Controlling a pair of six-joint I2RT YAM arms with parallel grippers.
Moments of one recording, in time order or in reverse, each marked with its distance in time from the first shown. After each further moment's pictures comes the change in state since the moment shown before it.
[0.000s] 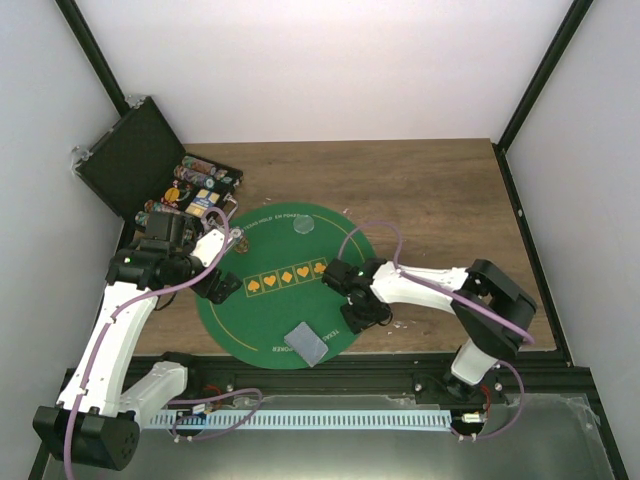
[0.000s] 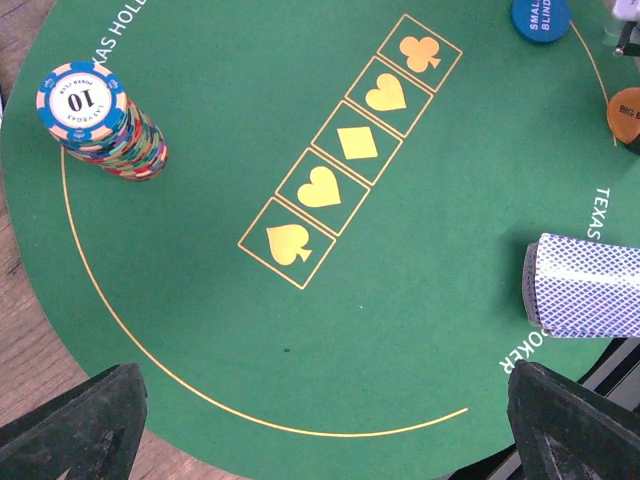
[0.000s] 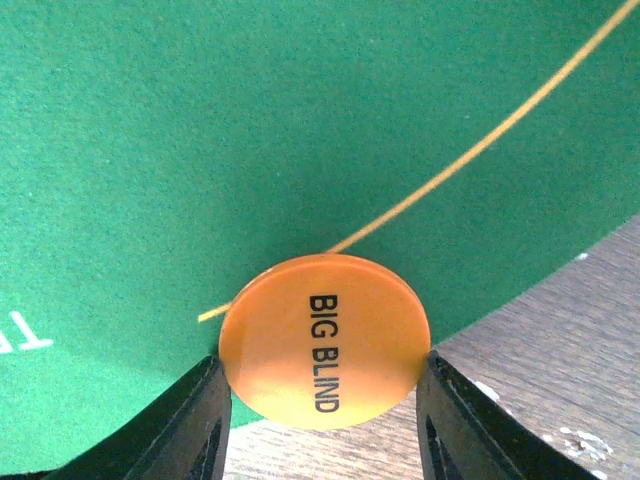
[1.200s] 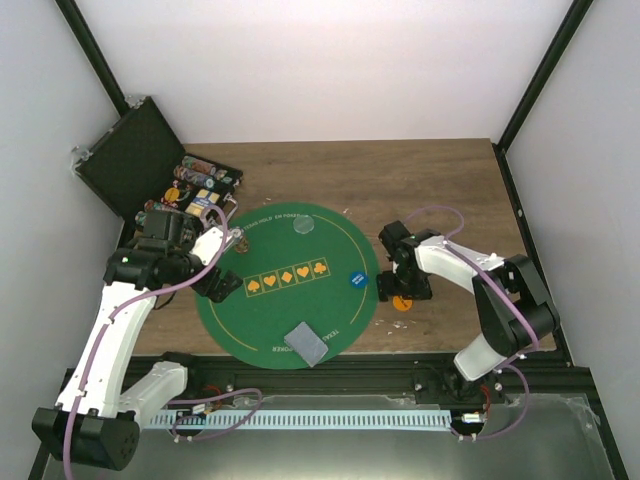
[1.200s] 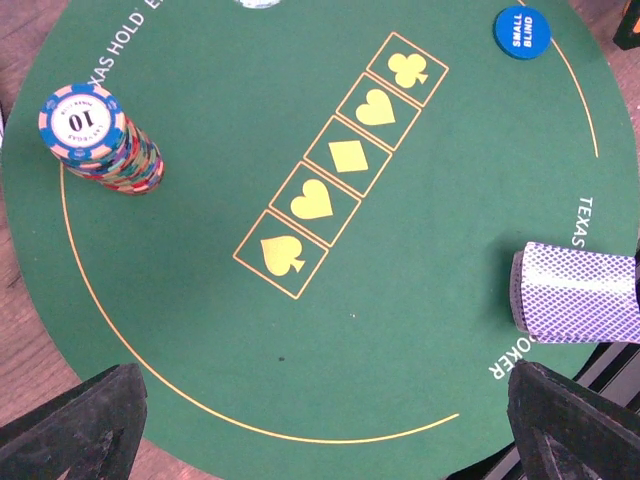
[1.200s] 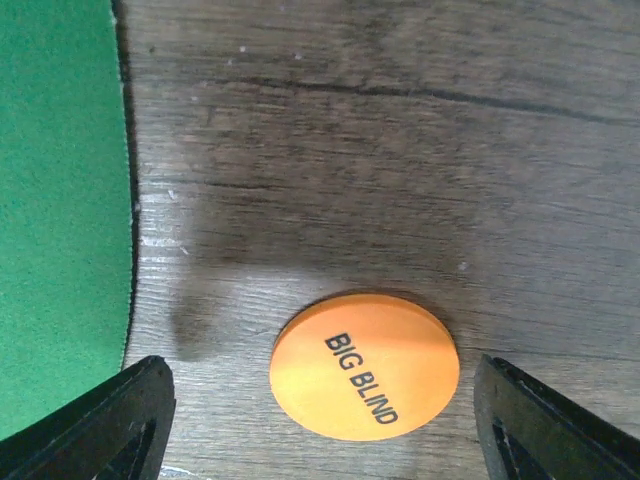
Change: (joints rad) left arm 0.000 0.000 0.018 -0.005 0.021 0.000; right arm -0.488 -0.063 -0.053 0.003 -0.066 -0.091
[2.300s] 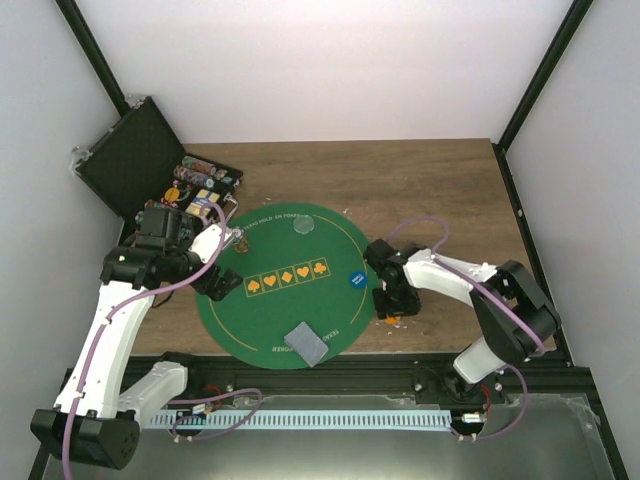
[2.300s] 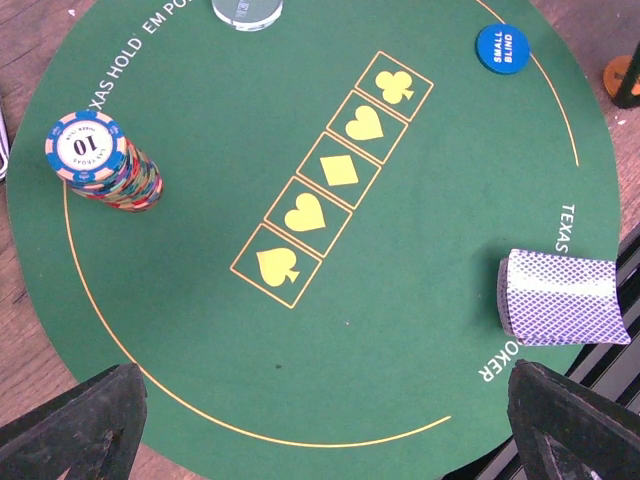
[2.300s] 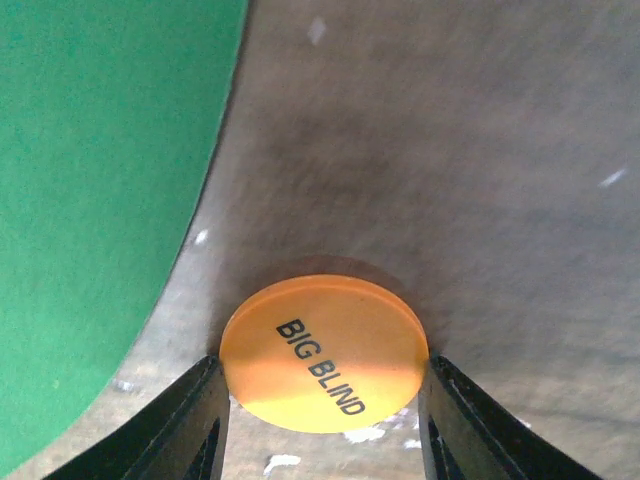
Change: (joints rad) left arm 0.000 0.004 0.046 -0.023 0.021 0.009; right arm 0.147 -0.021 -0.055 -0.021 -0.004 0.087
